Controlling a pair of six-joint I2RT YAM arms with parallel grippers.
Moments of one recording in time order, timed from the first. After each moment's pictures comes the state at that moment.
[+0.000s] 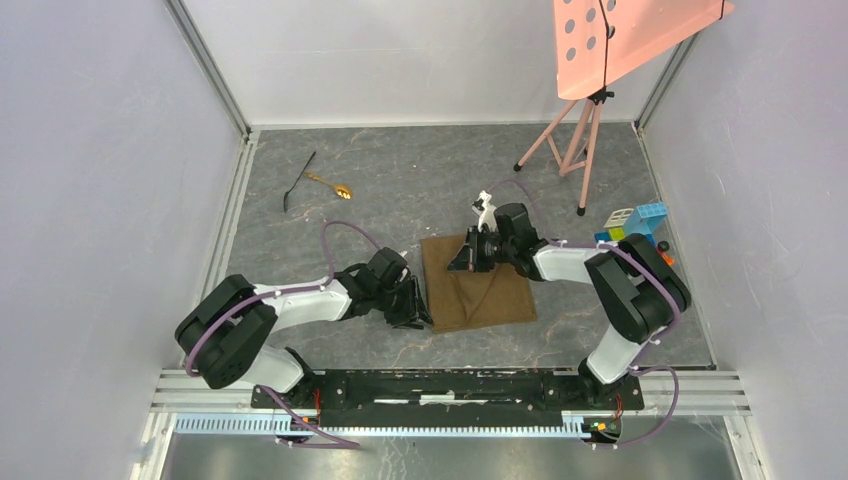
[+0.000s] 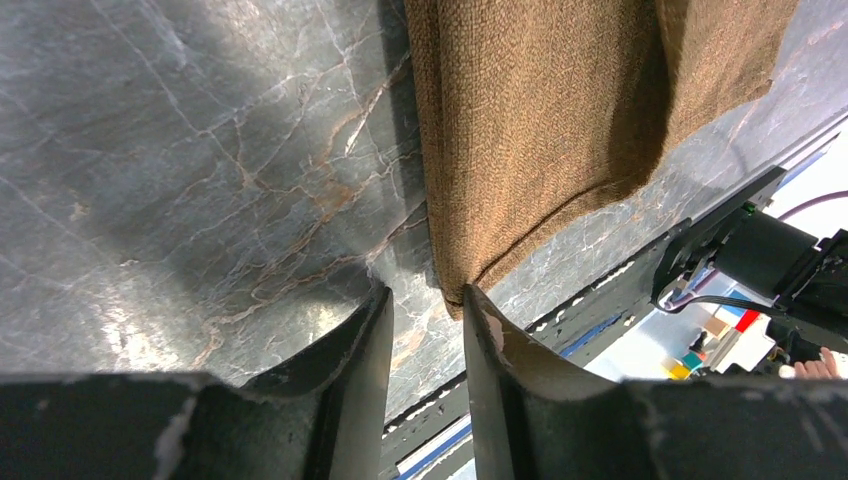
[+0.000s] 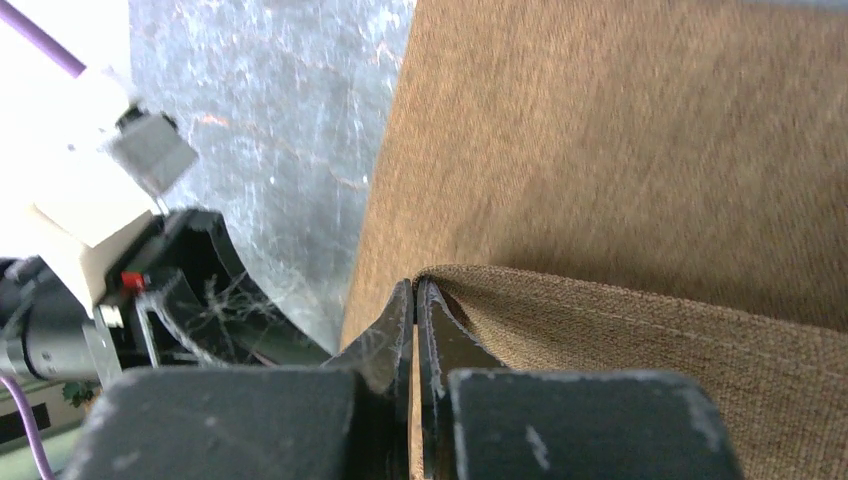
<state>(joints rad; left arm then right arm) -0.78 1.43 0.56 -0.10 0.31 -0.92 0.52 1.67 0.72 0.26 -0.54 0.58</state>
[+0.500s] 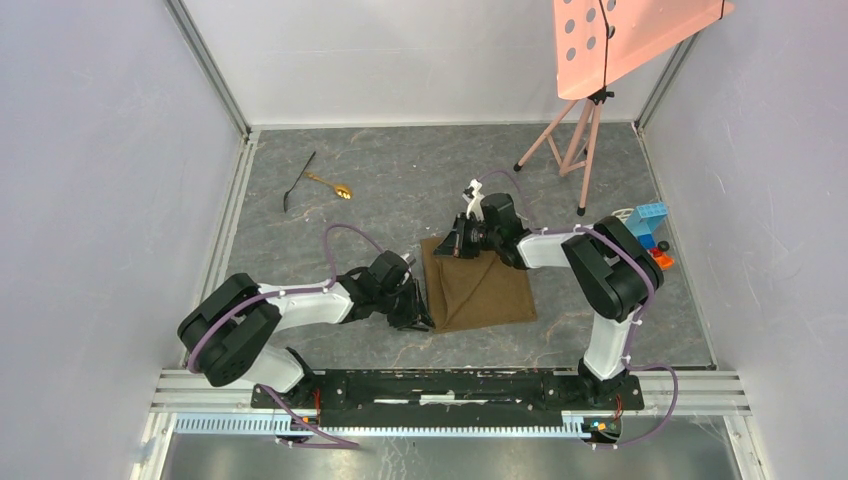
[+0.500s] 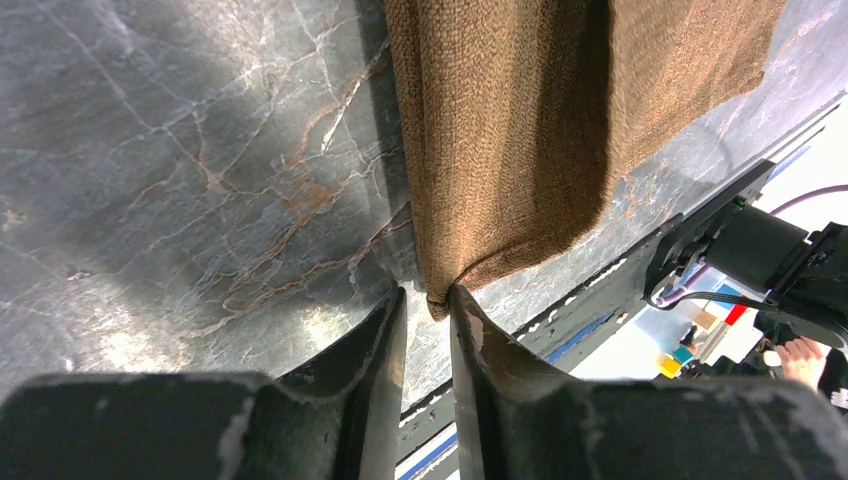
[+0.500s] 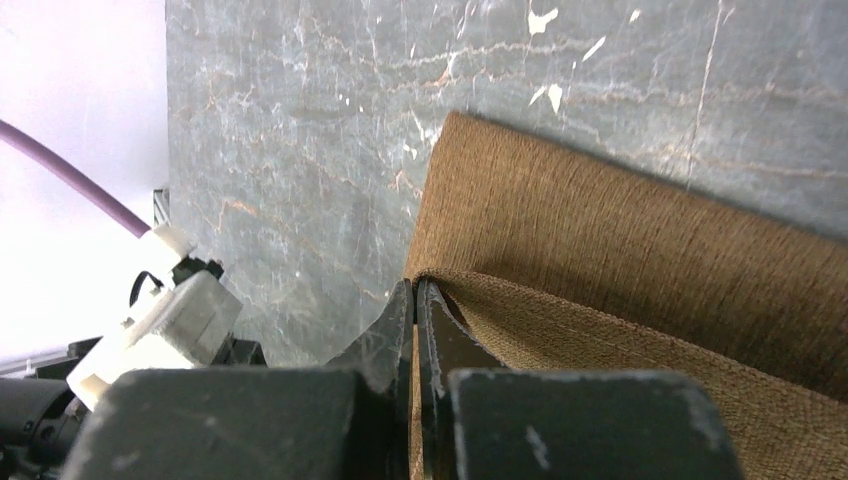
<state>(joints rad) -0.80 1.44 0.53 -0.03 0.31 -0.95 0.54 1.86 0.86 0.39 -0.51 0.70</state>
